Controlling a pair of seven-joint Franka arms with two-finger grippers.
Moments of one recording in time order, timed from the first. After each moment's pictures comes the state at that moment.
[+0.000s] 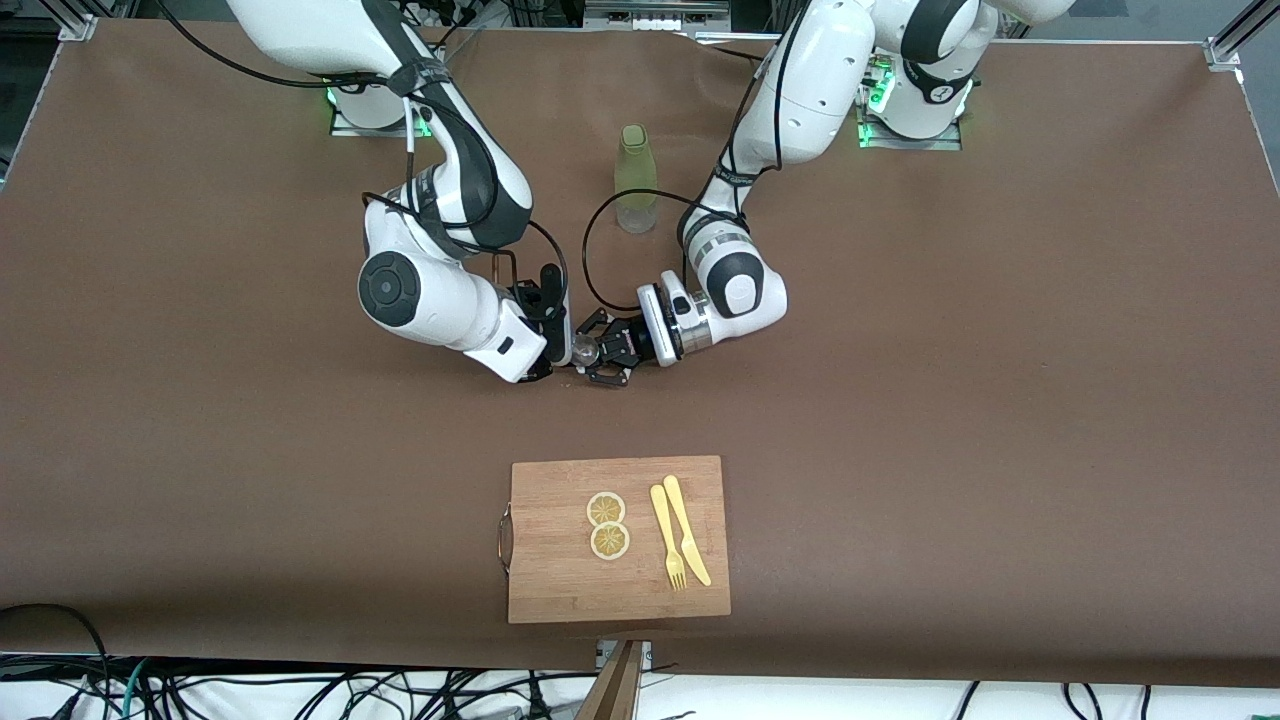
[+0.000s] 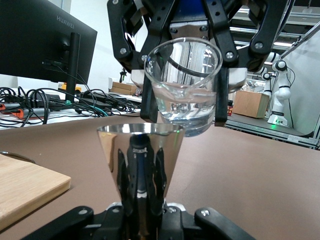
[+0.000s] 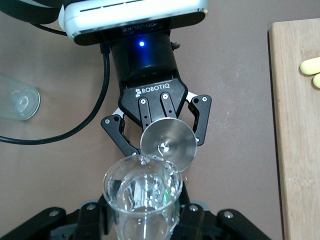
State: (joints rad) left arm -0.88 0.98 0.20 -1.59 -2.59 2.08 2.50; right arm 0.52 0.53 -0.01 -1.63 0.42 2.11 -1.34
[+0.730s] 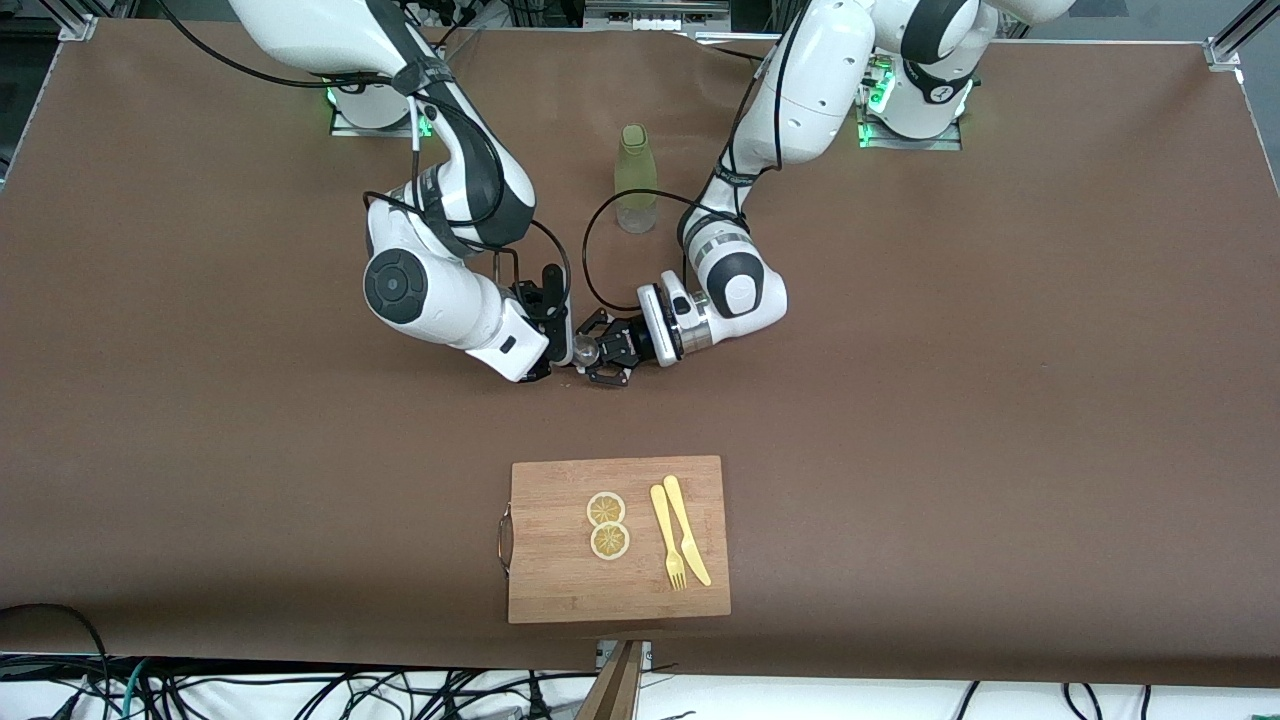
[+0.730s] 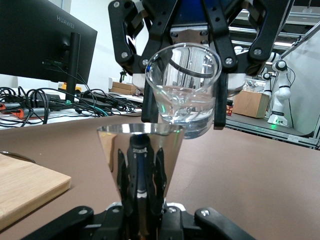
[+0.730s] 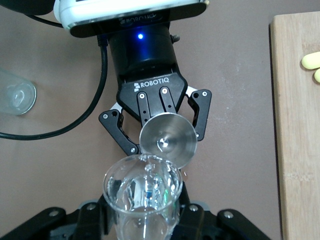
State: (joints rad) left arm -0.88 0.98 0.20 -1.59 -2.59 2.08 2.50; right arm 0.52 0.53 0.00 -1.63 0.38 2.12 -1.32
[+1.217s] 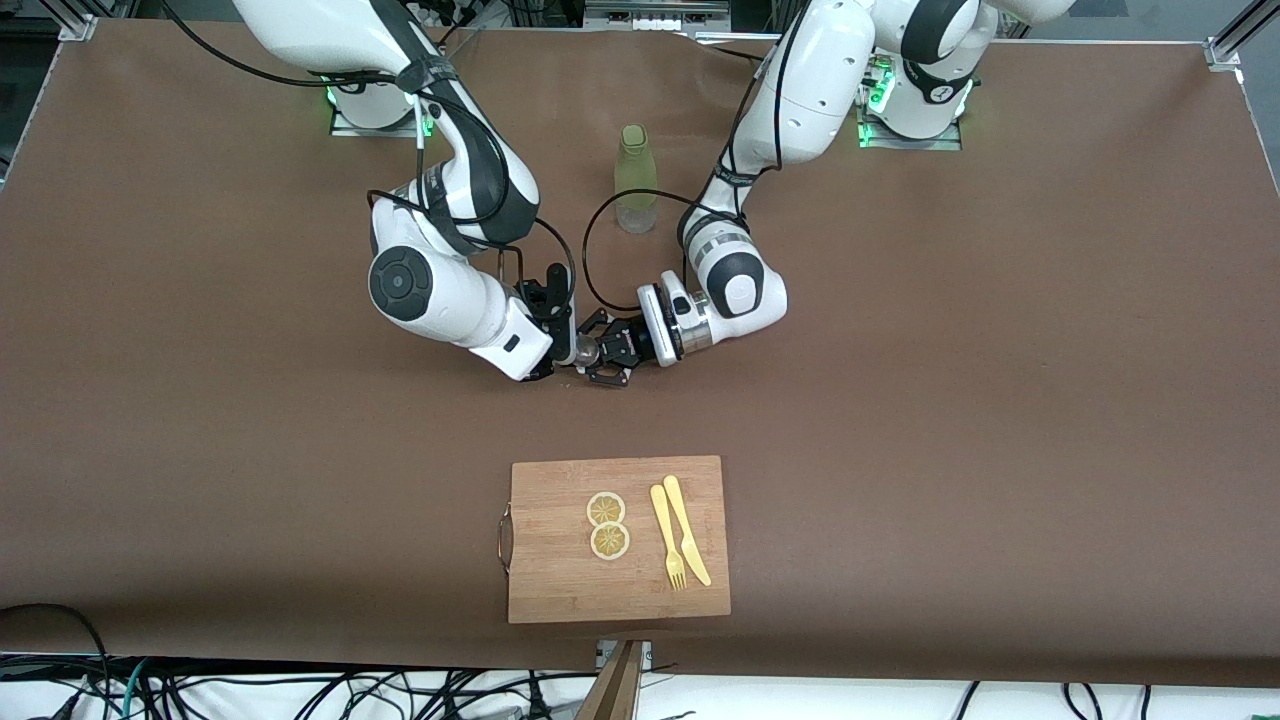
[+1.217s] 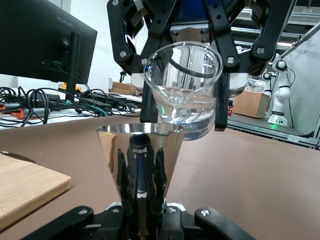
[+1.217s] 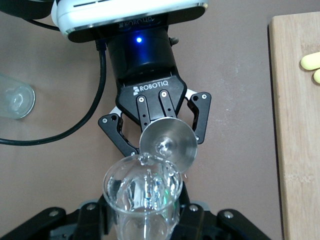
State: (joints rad) left arm -0.88 0.98 0.20 -1.59 -2.59 2.08 2.50; right arm 0.53 0.53 0.00 -1.63 0.38 2.13 -1.30
